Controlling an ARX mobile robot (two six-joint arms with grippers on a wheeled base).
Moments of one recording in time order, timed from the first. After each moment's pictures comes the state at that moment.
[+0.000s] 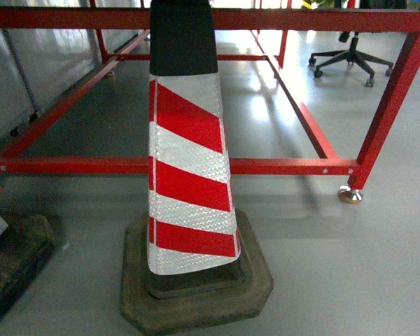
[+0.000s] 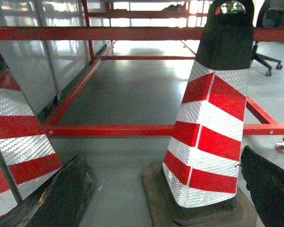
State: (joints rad) left arm 0.00 0.01 0.01 0.00 0.00 -0.01; right arm 0.00 0.00 0.01 0.00 0.00 0.00
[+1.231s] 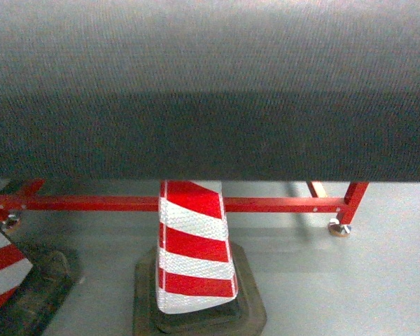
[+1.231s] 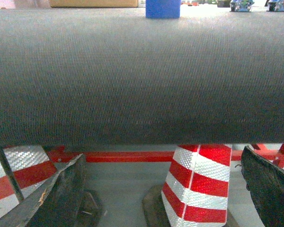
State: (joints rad) left arm 0.00 0.01 0.01 0.00 0.00 -0.01; right arm 0.00 0.00 0.01 -0.01 0.00 0.00
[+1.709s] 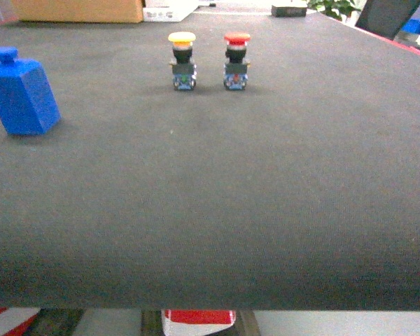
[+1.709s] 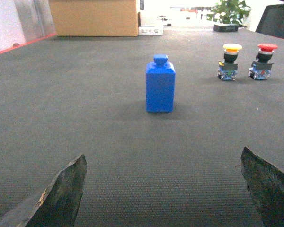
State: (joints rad) left arm 0.00 0.01 0.01 0.00 0.00 -0.01; right arm 0.00 0.00 0.01 0.00 0.00 0.00
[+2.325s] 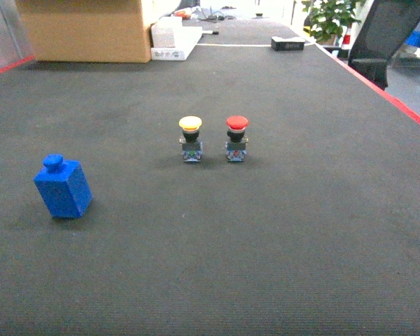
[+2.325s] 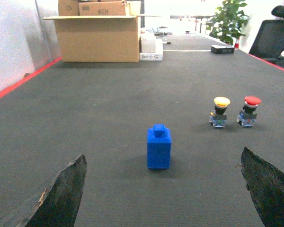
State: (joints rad) left arm 0.00 0.01 0.01 0.00 0.00 -0.01; right arm 0.00 0.00 0.01 0.00 0.00 0.00
